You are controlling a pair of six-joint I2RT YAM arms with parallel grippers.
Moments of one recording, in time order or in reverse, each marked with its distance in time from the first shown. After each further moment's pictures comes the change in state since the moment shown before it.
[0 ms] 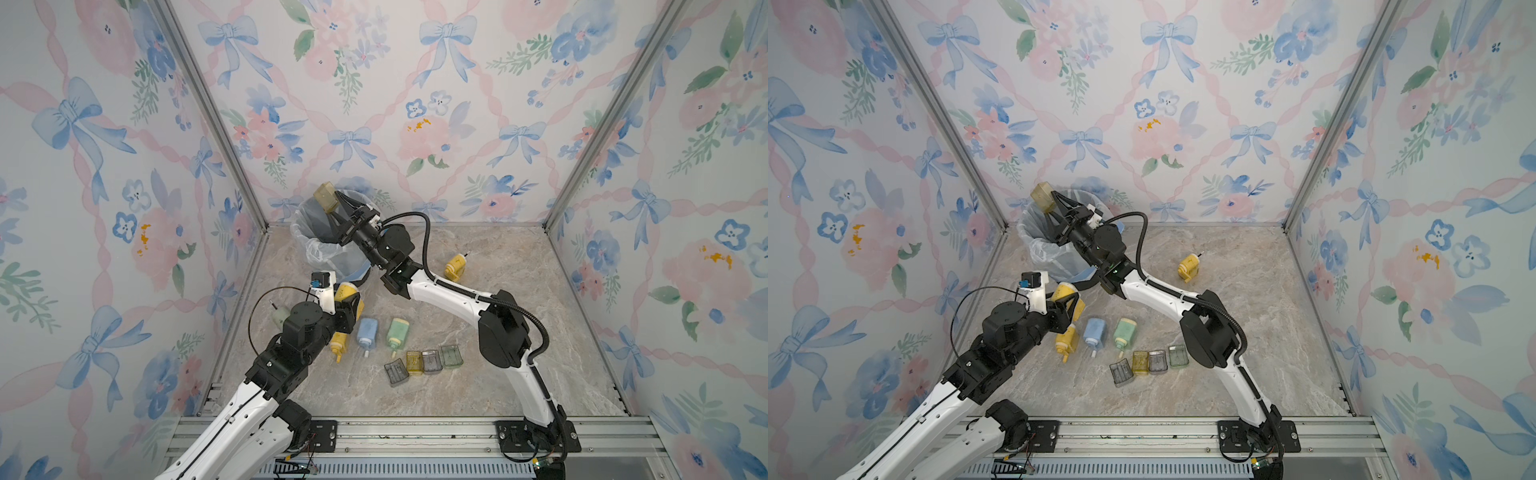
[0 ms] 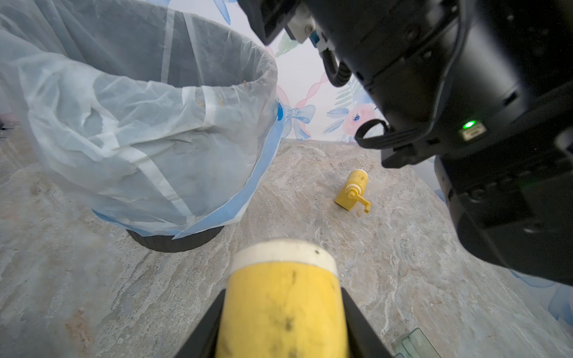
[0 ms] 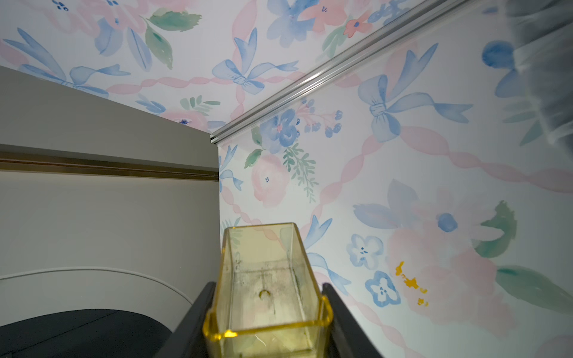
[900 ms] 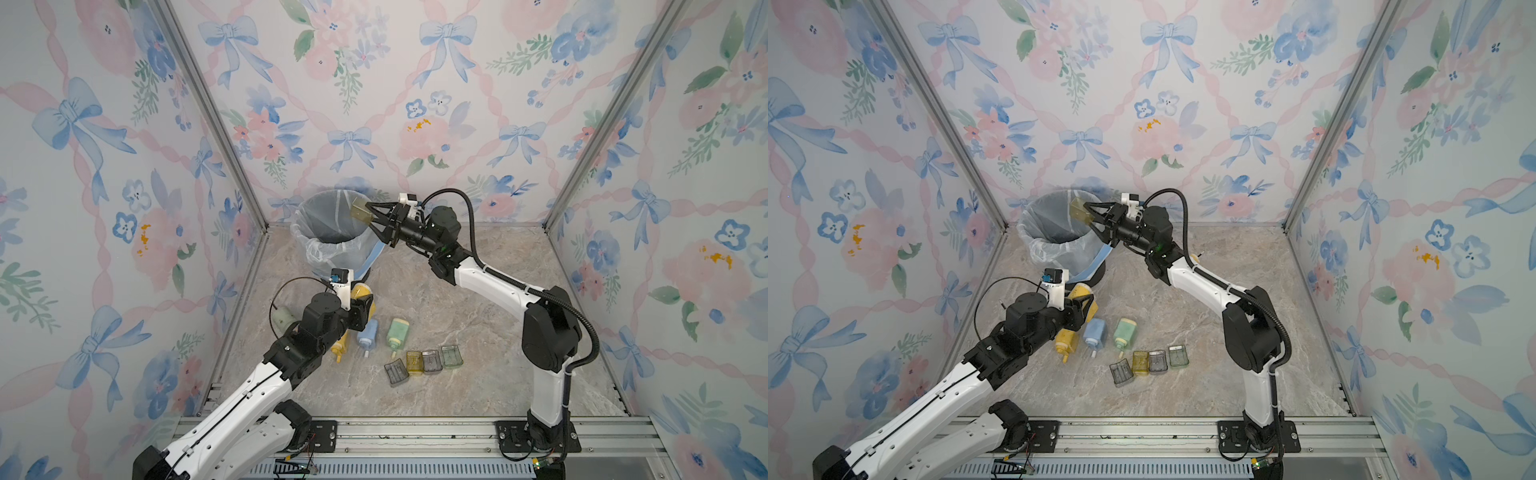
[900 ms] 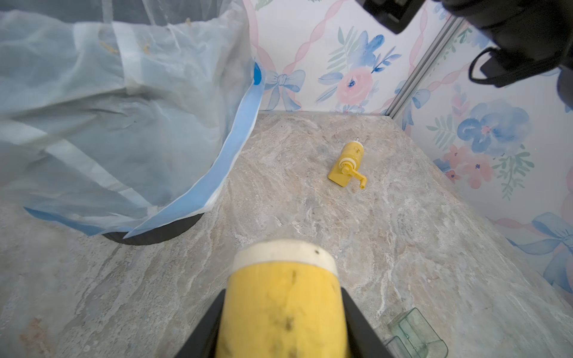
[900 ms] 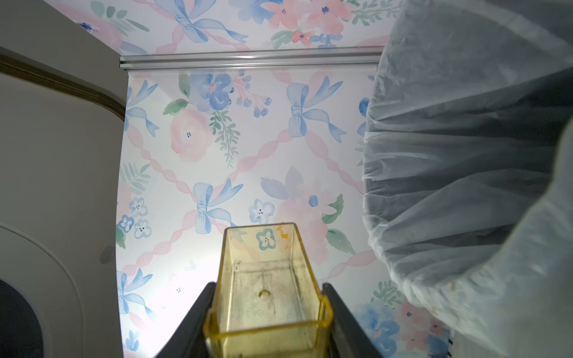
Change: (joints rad) left arm -0.059 0.190 0.053 0.041 0.019 0.002; right arm -0.241 -0.266 -0.256 -0.265 -0.504 -0.481
